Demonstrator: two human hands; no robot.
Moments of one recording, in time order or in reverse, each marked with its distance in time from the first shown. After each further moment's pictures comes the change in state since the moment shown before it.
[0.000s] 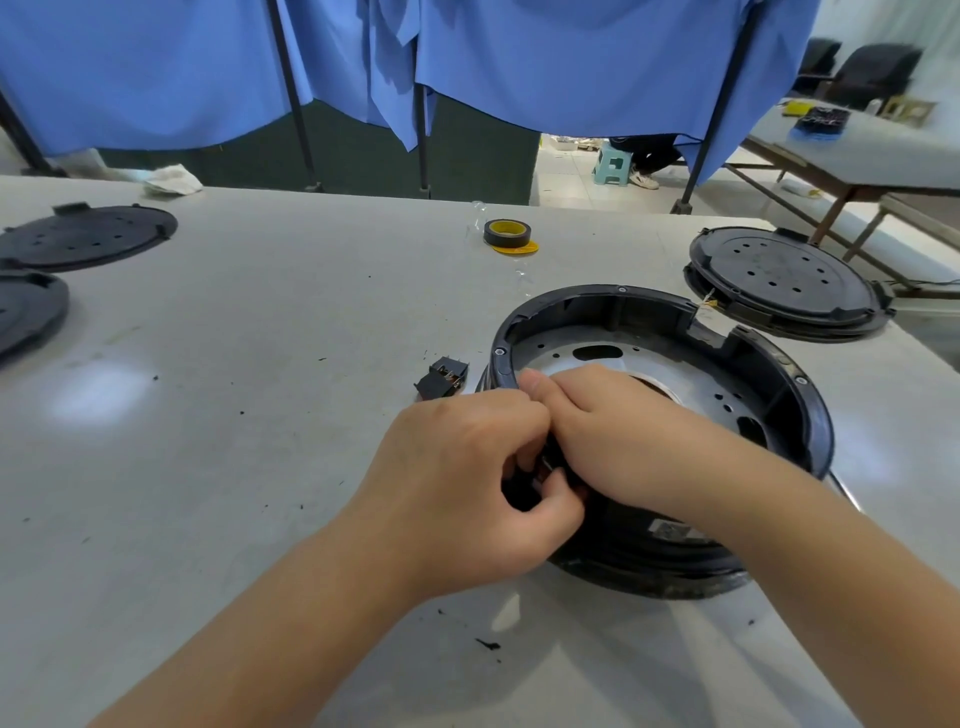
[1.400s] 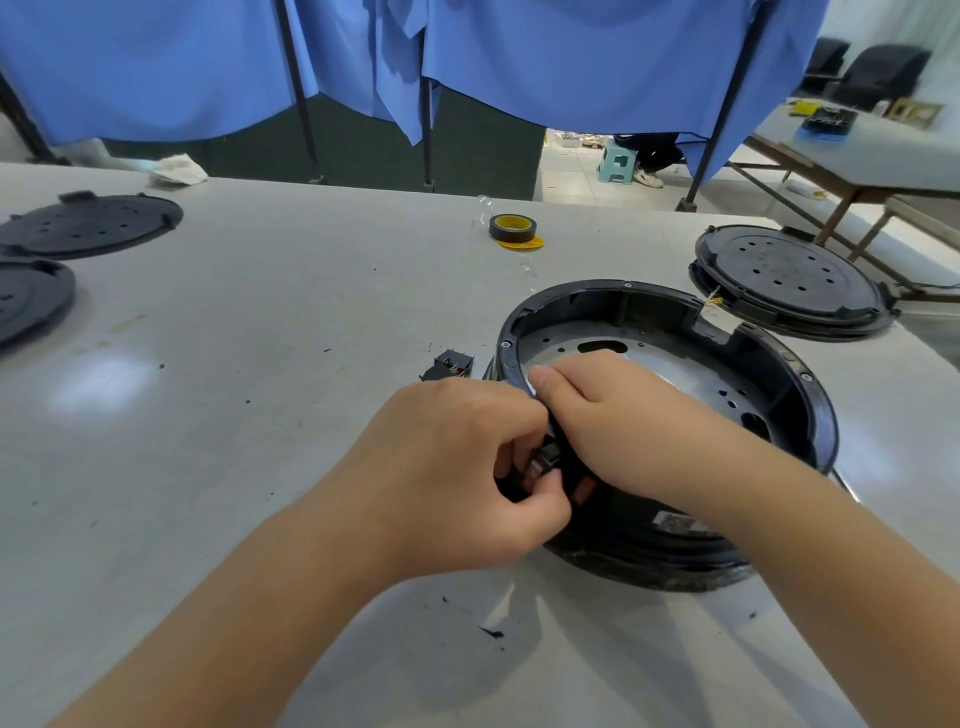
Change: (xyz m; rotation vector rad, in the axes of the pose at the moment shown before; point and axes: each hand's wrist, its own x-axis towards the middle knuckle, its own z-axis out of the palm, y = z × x) left_hand 0.001 -0.004 -0.016 0.054 -0.163 0.014; right_hand 0.000 -0.003 -0.001 -0.049 0.047 -0.020
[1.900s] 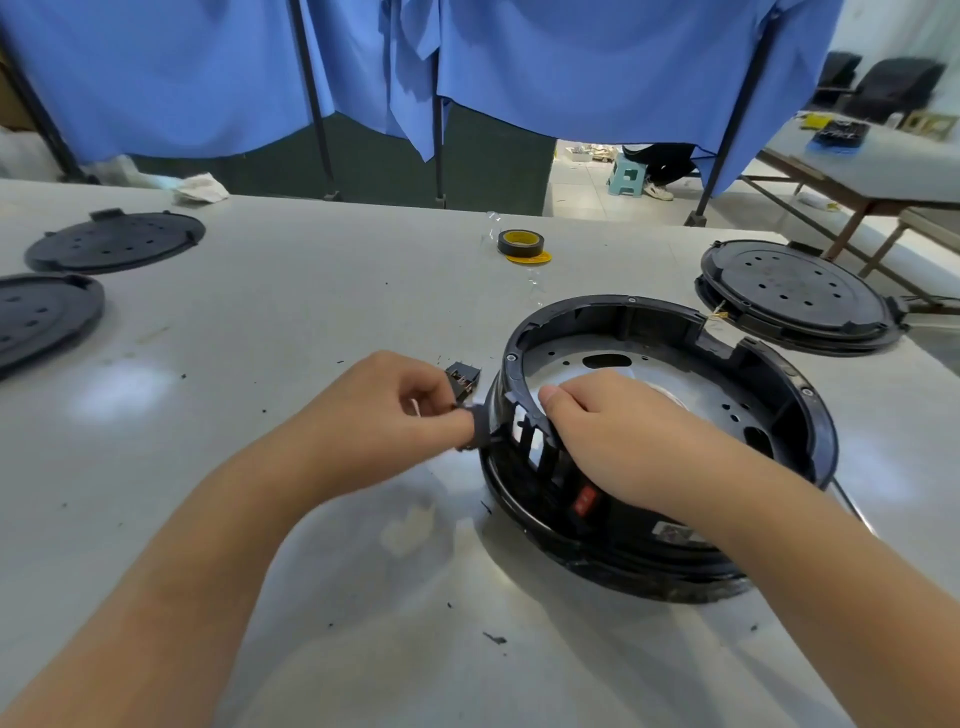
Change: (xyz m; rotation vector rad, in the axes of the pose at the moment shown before) left_hand 0.005 -0.051 -0.017 -0.357 -0.104 -0.490; right_hand -0.006 -0.002 -0.003 -0.031 -0.048 0.159
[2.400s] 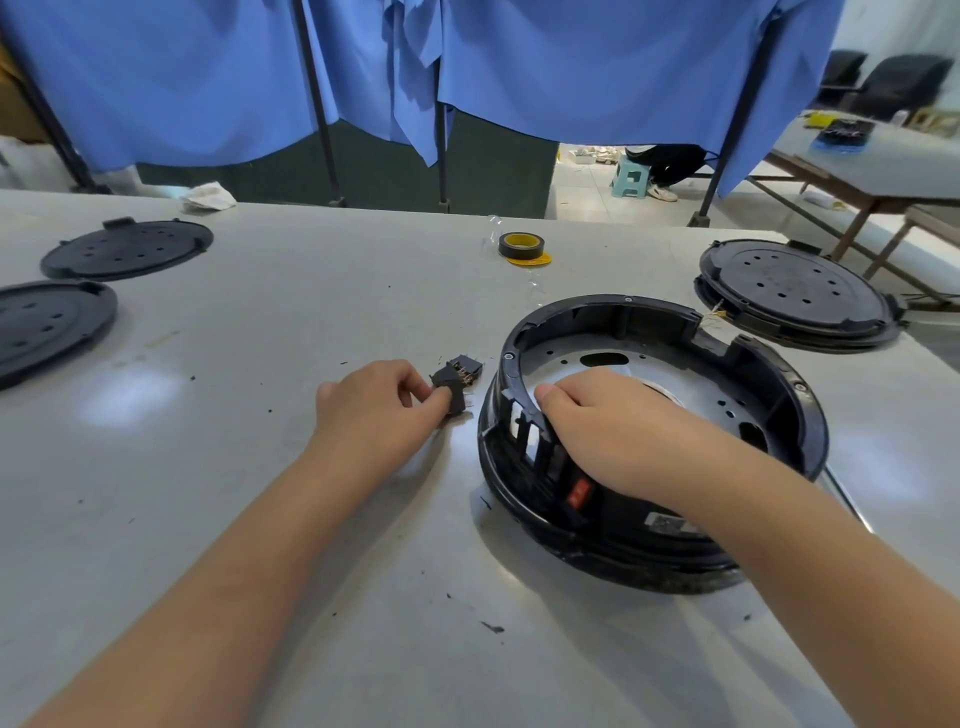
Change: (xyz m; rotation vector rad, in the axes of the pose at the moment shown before) left_hand 0.026 -0.036 0.027 0.299 0.404 -0.191; right_hand -0.001 -0.001 -0.001 0.027 -0.016 0.001
